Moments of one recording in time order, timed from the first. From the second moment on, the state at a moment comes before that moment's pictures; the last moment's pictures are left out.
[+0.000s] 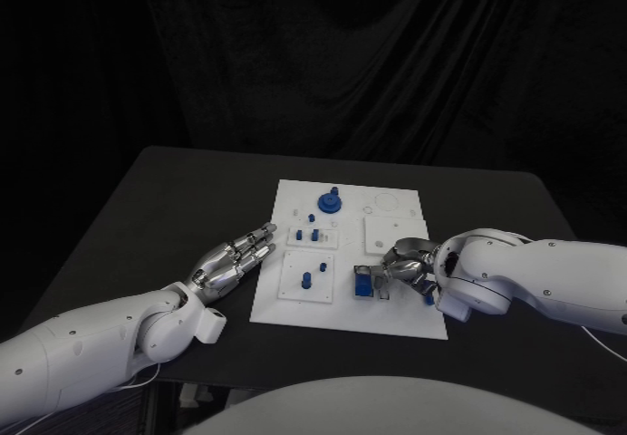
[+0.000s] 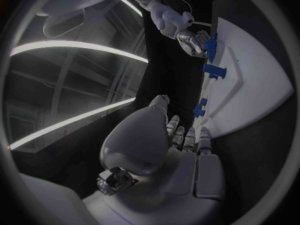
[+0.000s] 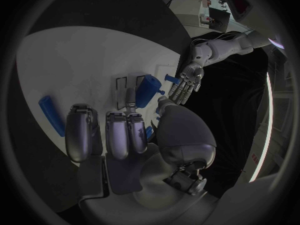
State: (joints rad) left arm 0.91 -0.83 -0.21 1.34 -0.16 0.15 0.68; left_hand 1.49 0.20 -0.11 0.20 0.57 0.29 0.02 0.03 0.04 0.02 -0.02 0.01 0.00 0.00 0.03 0.00 0.00 0.11 0.00 0.07 0.00 0.01; right arm 1.16 -0.94 -0.25 1.72 -0.82 -0.17 -0.45; right_hand 0.93 0.03 0.01 0.29 0.10 0.76 0.08 0.64 0.47 1.47 0.01 1.57 1.31 1.47 -0.06 1.54 1.31 0.03 1.47 0.05 1.42 1.31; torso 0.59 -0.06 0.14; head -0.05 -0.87
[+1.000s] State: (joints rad) left arm 0.91 -0.83 -0.21 1.34 -0.16 0.16 0.68; left_hand 1.49 0.20 -0.11 0.20 0.57 0.29 0.02 0.04 0.04 0.02 -0.02 0.01 0.00 0.00 0.04 0.00 0.00 0.12 0.00 0.07 0.00 0.01; right arm 1.16 -0.99 -0.25 1.80 -1.01 -0.22 -0.38; right_hand 1.16 0.03 -0.12 0.28 0.16 0.71 0.02 1.01 0.77 1.47 -0.04 1.57 1.31 1.46 -0.10 1.54 1.31 0.03 1.47 0.02 1.43 1.31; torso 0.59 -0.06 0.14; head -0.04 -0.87
